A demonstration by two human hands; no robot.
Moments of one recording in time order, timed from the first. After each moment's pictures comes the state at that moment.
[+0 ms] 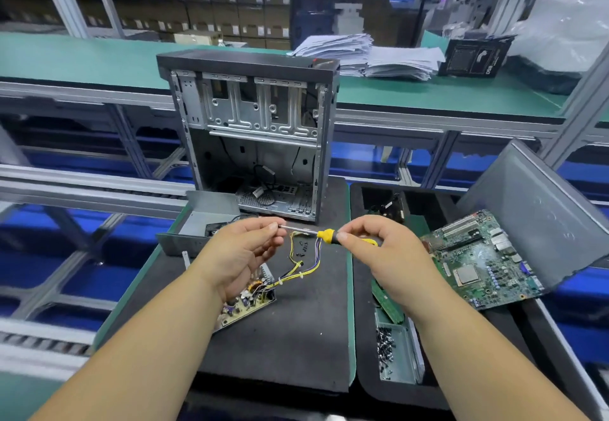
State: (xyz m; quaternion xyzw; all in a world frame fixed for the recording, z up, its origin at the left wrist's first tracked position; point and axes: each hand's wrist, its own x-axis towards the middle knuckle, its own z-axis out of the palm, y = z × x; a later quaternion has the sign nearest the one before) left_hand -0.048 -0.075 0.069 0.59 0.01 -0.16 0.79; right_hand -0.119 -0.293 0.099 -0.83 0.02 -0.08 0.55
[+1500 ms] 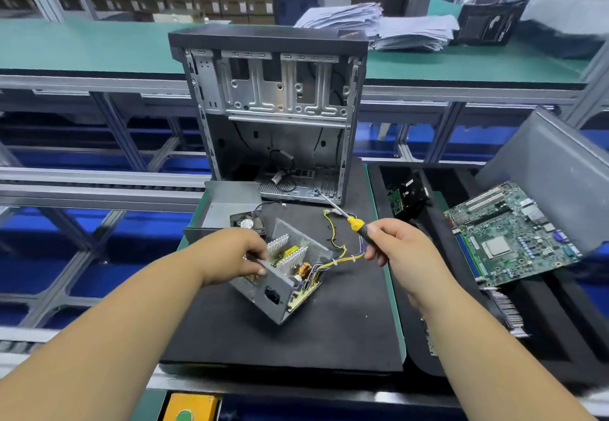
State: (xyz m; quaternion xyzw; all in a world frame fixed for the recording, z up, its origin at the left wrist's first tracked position) left_hand 0.012 0.044 0.035 0.92 -0.33 -0.17 0.15; right_hand -0.099 -0.234 0.046 -0.79 0.14 -0.05 0.60
